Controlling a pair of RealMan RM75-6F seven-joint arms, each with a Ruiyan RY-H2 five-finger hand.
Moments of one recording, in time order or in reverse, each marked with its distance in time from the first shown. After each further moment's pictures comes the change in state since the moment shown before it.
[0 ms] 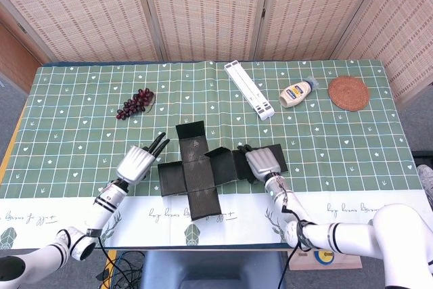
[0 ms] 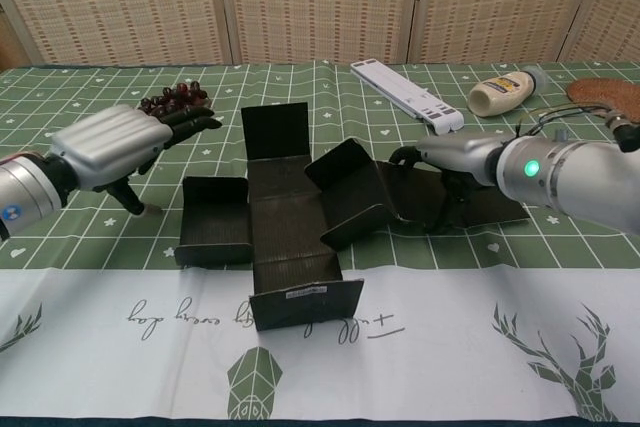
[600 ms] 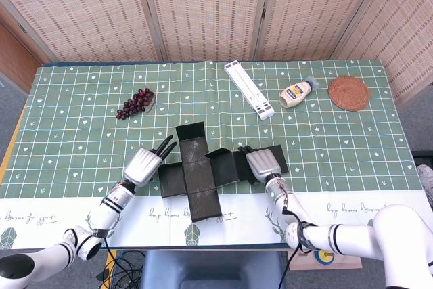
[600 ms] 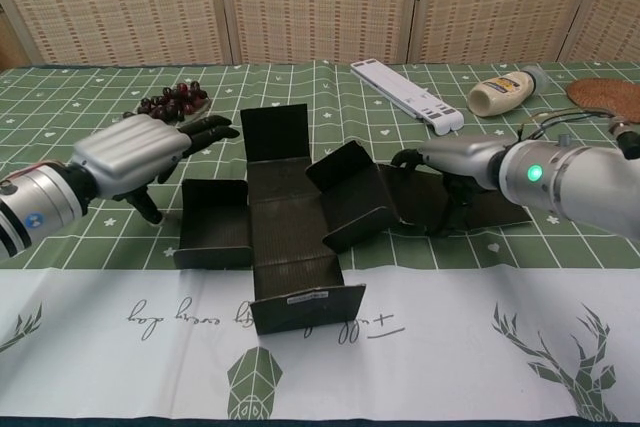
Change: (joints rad) left arm -0.023 -0.043 0.015 0.030 -0.008 -0.008 -0.046; right arm -0.009 -0.004 -0.007 0.000 -0.013 0.005 0.002
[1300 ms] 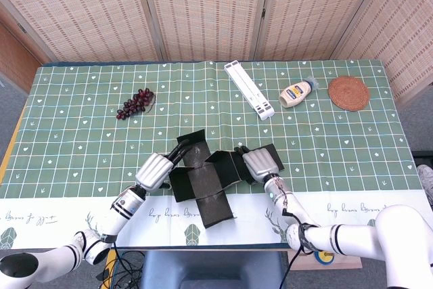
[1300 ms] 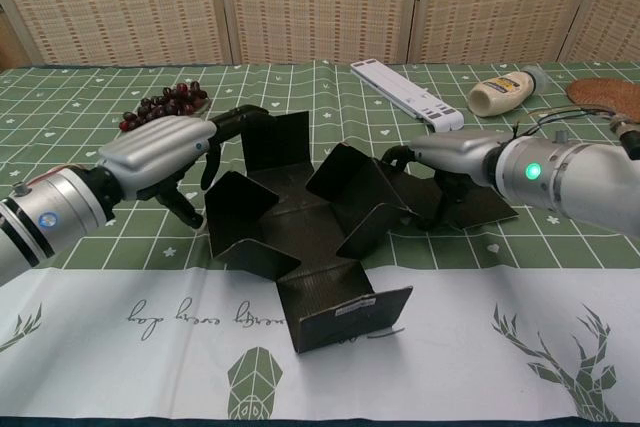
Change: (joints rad) left arm -0.015 -0.009 0.007 -0.105 0.032 0.069 -0.271; right arm -0.005 0.014 -0.003 -0.009 -0.085 -0.014 0.016
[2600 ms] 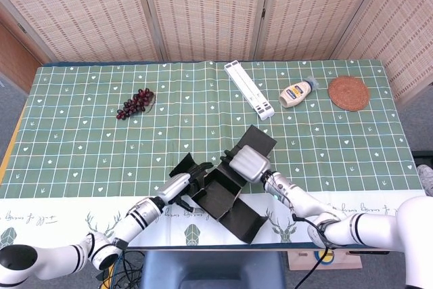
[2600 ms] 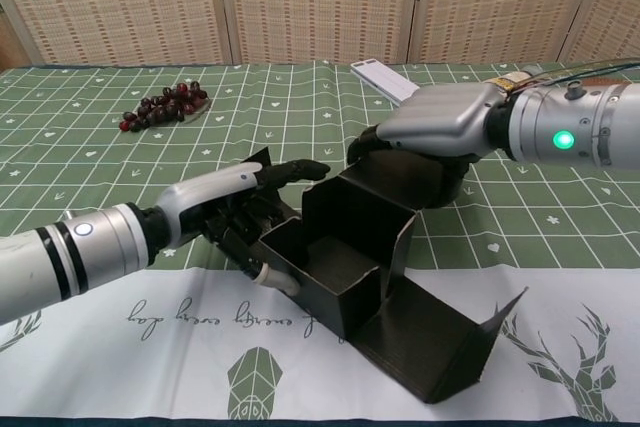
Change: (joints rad) left arm -0.074 0.041 0.027 -0.221 -0.070 -0.248 -0.590; right arm 0.059 0.184 -0.090 -0.040 -0.522 -0.122 0.046
